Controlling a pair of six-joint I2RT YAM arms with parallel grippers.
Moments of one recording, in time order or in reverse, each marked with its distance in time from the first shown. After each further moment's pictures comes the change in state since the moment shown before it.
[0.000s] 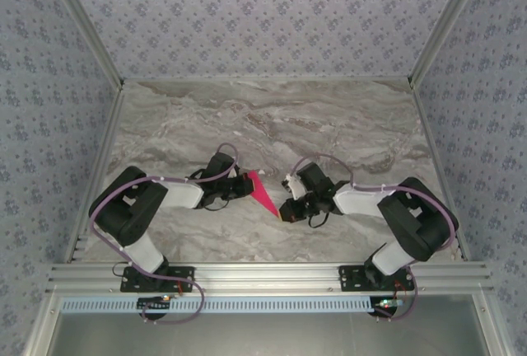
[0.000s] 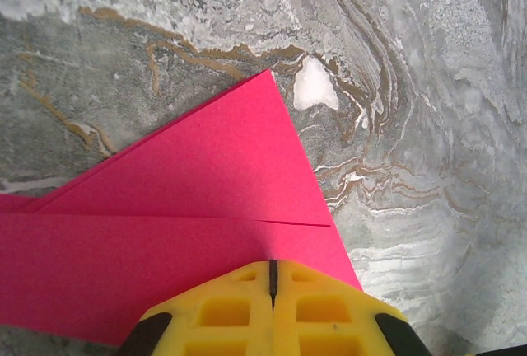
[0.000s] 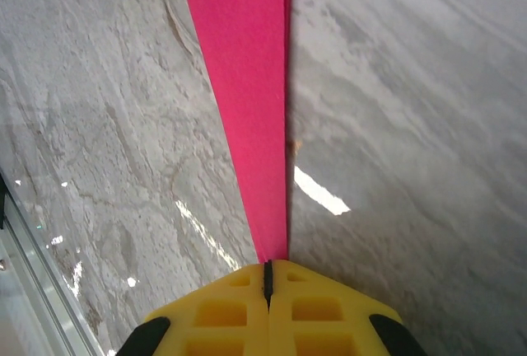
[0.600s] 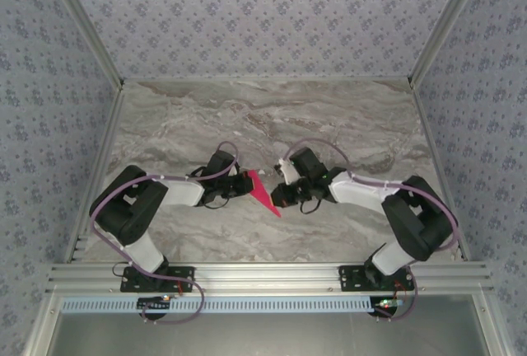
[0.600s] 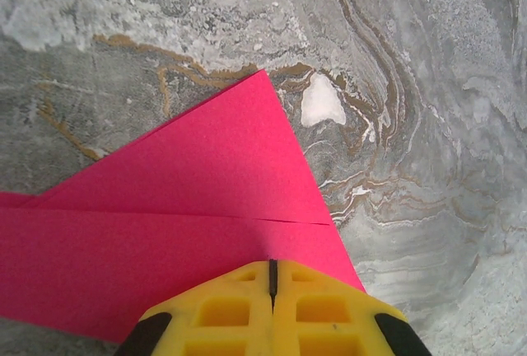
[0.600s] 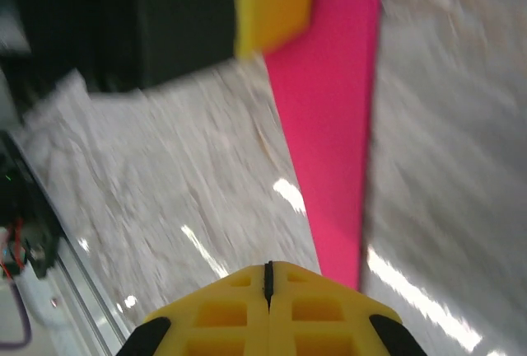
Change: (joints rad) left arm 0.006 0.006 0.026 -0.033 -0.008 0.014; right arm 0.008 0.043 0.214 -0.056 0.020 0.023
